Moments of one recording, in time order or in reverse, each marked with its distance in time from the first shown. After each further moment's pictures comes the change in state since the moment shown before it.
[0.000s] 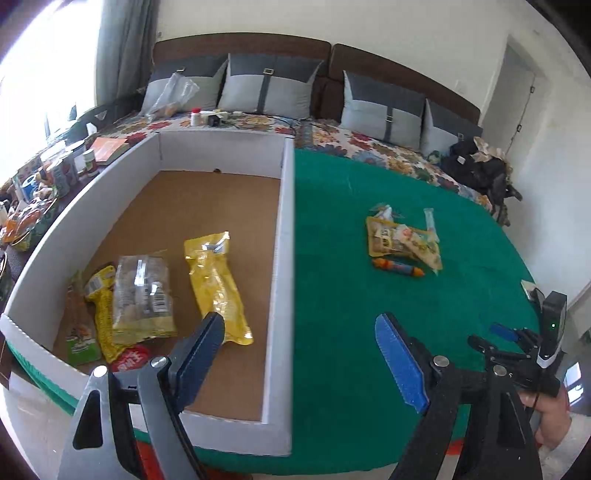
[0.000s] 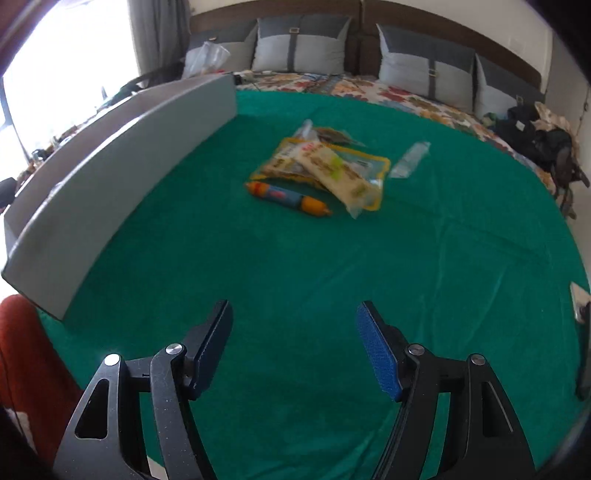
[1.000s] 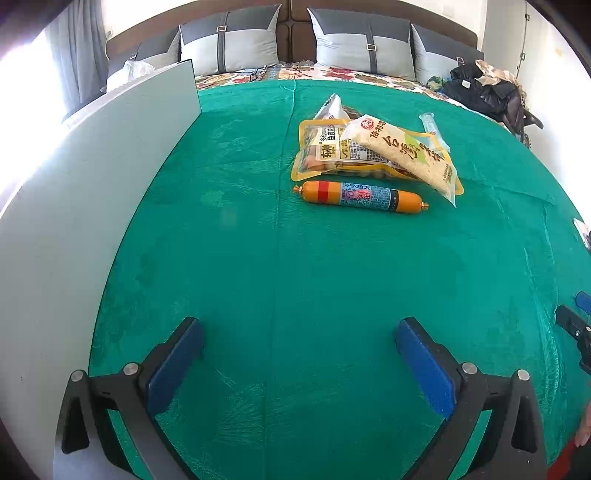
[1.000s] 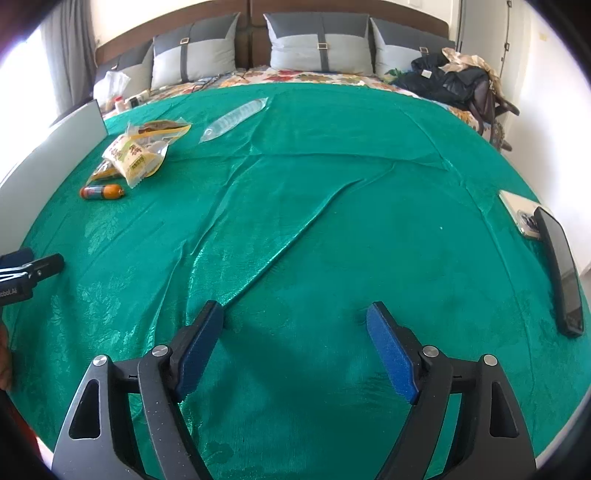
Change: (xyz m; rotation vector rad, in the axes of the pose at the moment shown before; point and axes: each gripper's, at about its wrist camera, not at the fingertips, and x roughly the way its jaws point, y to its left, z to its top) left arm 0.185 -0.111 -0.023 0.117 0.145 0.141; right arm 0.010 -0.104 -0.029 0.172 -0.023 -0.112
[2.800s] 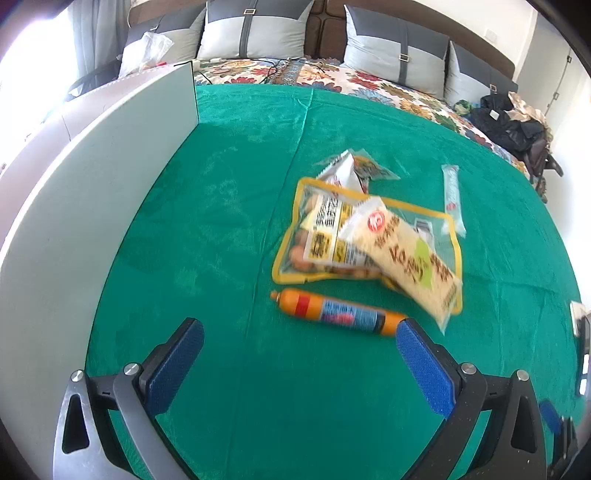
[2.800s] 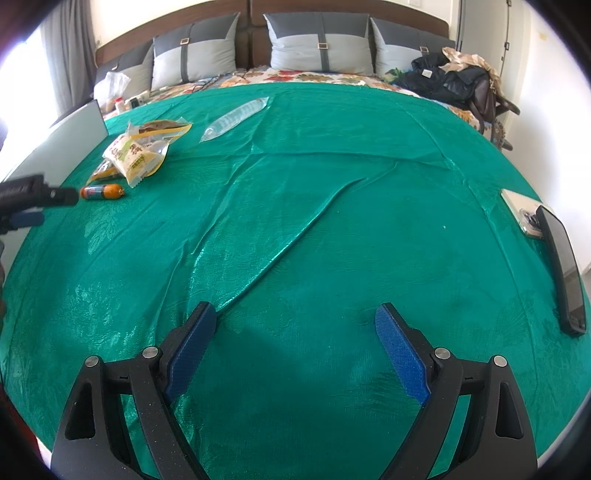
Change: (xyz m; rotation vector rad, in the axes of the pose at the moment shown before) left arm 0.024 -0.008 0.094 -0.166 0.064 0.000; right arm 0.000 0.003 0.001 0.002 0.001 0.003
